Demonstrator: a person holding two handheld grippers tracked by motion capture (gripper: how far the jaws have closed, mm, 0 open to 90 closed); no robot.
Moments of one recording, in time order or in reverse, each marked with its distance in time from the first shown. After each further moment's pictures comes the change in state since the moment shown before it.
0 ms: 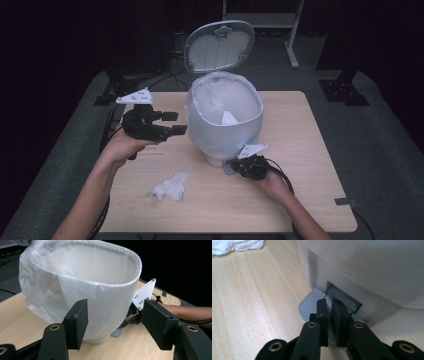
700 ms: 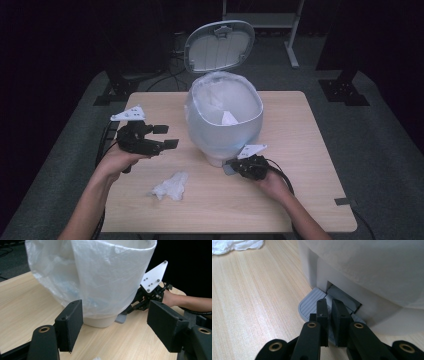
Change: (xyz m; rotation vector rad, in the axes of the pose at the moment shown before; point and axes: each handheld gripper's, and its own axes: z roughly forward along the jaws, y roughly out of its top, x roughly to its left) left arm 0.013 -0.049 -0.003 0.003 0.020 -0.062; right arm 0.001 0.000 0.000 0.003 -0.008 -0.005
